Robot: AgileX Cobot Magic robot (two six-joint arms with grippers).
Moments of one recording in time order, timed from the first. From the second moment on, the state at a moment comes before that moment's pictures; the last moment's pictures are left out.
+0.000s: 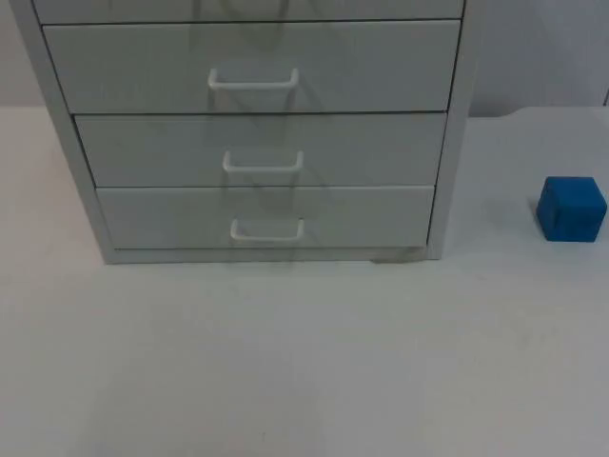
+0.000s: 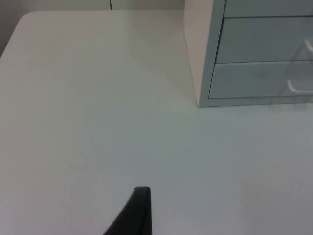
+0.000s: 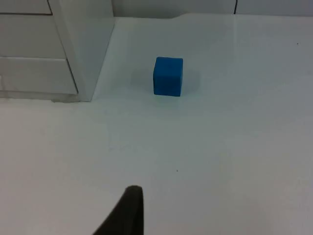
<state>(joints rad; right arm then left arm) 0.05 0.00 -0.52 0.03 1.08 -0.04 0.00 0.00 -0.50 -0.07 1.08 0.01</state>
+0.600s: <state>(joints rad) 0.05 0.42 -0.64 0.03 0.97 -0.04 0.00 0.40 -0.58 -0.11 0.96 0.01</state>
